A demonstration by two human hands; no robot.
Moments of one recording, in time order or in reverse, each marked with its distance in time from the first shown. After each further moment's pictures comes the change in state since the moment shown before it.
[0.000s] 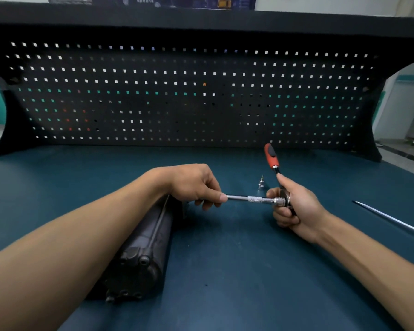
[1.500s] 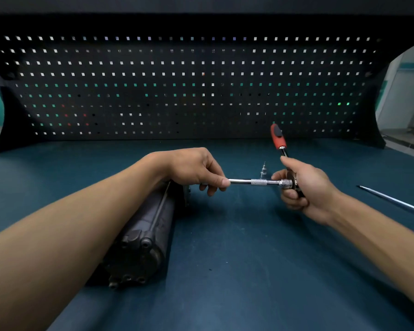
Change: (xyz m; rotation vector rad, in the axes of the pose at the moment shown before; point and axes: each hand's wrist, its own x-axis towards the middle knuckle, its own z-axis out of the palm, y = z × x) left_hand -0.006 0.004 0.000 -0.115 0.021 0.031; right_hand -0.012 -0.010 0.004 -0.095 0.069 -0.079
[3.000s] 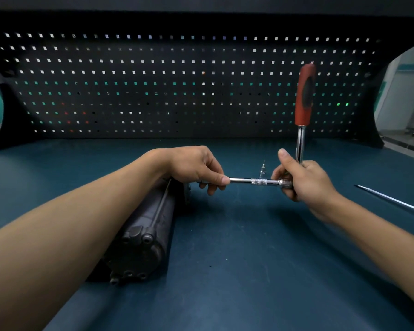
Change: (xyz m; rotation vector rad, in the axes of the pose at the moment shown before) left_hand -0.002 -0.001 0.000 0.003 -0.016 0.007; right_hand -0.005 0.002 0.003 -0.217 0.095 -0.322
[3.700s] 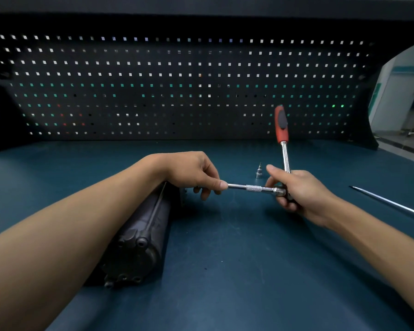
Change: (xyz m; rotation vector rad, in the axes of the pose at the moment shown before) left_hand 0.006 -0.001 0.002 0.107 -0.024 -0.040; right_hand -0.002 0.005 -0.006 -0.025 -0.121 0.225
